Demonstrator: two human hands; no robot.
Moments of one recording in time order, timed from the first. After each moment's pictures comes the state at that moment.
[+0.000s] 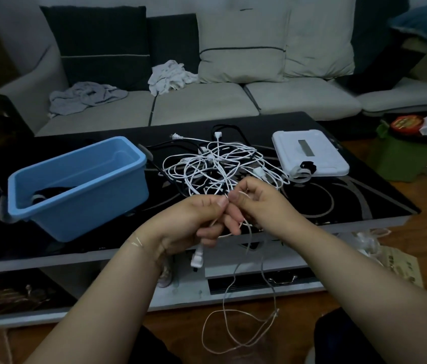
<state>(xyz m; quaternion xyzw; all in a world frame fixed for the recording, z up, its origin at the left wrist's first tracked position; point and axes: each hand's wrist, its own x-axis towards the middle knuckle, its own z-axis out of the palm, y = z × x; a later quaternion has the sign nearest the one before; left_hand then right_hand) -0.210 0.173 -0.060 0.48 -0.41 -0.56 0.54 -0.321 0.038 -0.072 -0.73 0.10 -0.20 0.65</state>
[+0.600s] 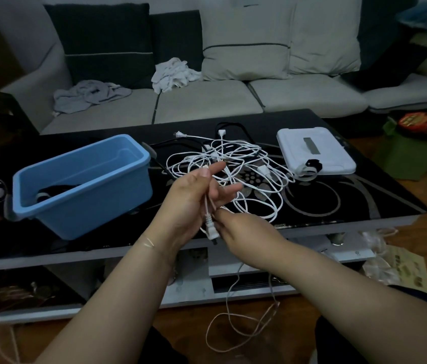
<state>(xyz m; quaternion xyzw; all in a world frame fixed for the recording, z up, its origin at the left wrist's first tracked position) -0.214 0.158 -0.055 0.50 -0.29 -0.35 0.74 -0.314 0.072 -0.092 -0.97 0.09 -0.08 0.20</state>
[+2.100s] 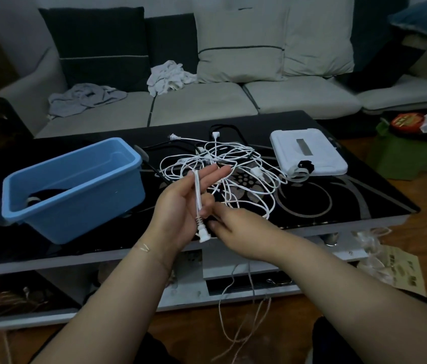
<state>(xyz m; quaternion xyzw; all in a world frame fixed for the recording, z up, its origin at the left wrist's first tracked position) -0.218 0.156 -0.057 0.45 -0.24 -0.39 0.76 -0.314 0.053 -0.090 -0.95 0.07 -0.06 0.30</state>
